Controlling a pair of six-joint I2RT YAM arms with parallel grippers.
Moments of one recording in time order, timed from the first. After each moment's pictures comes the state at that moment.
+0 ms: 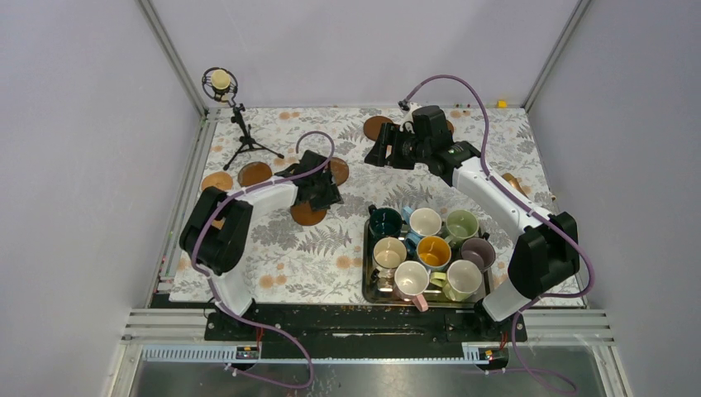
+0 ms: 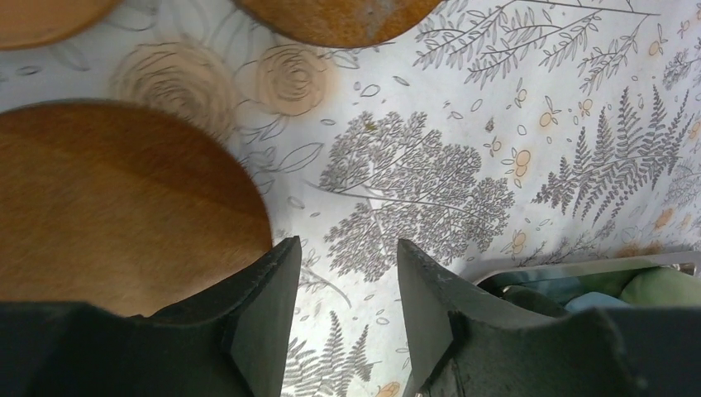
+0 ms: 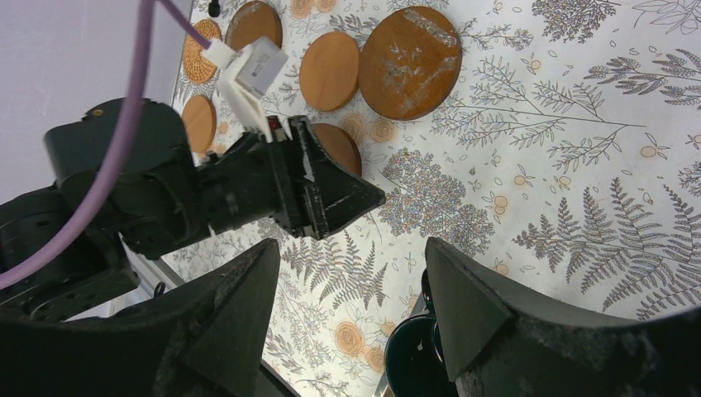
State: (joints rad) left arm -0.47 1.75 1.06 -0.26 0.05 -0.78; right arm 0.48 1.59 1.36 -0.36 -0.30 0.53
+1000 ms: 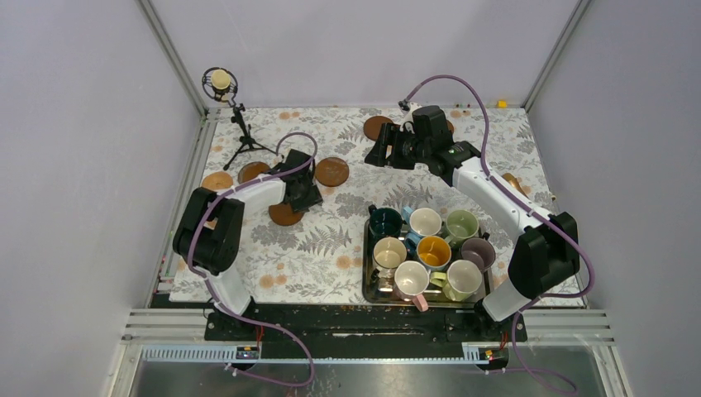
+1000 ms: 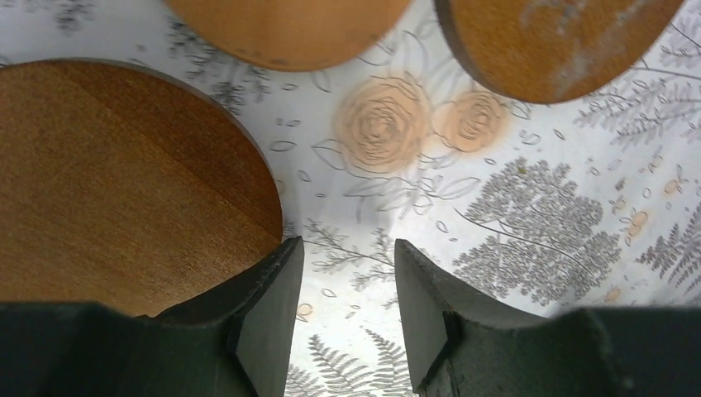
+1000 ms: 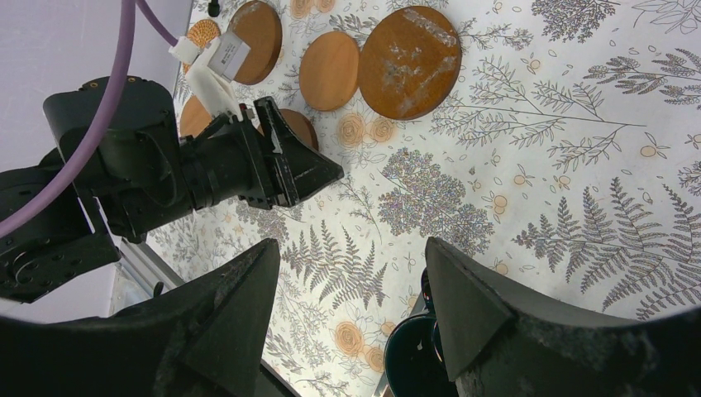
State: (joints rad) left arm -0.39 1.76 1.05 -0.36 -0.05 -0.75; right arm 0.48 1.59 1.36 -0.36 -0.30 0.53
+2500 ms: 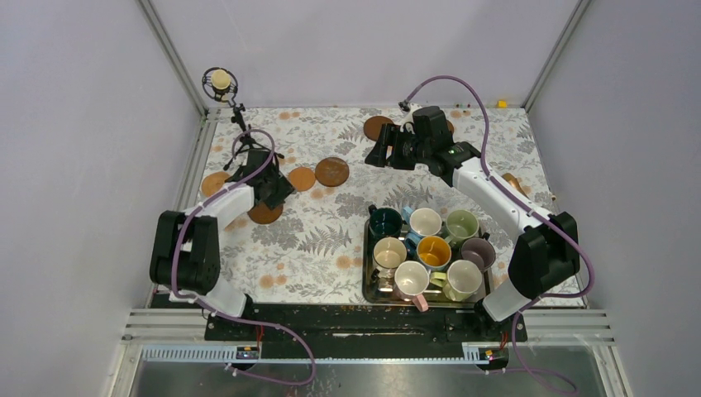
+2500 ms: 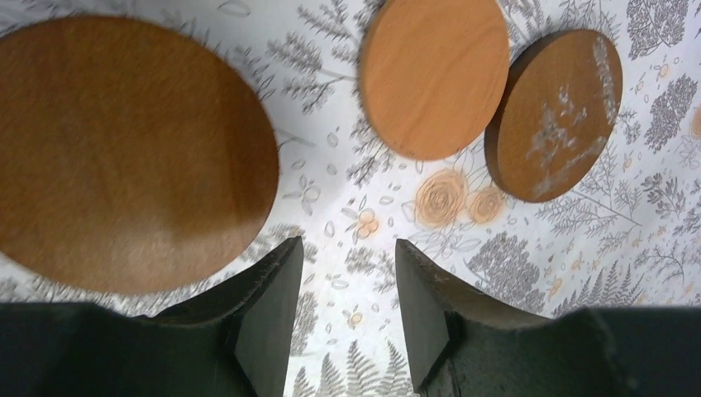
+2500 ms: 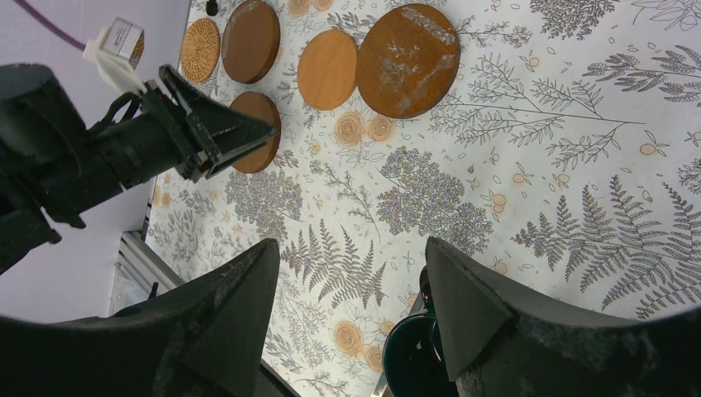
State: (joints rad) left arm -0.15 1.53 0.89 -0.30 -0.01 -0.85; right arm 0.47 1.59 1.35 -0.36 -0.30 0.53
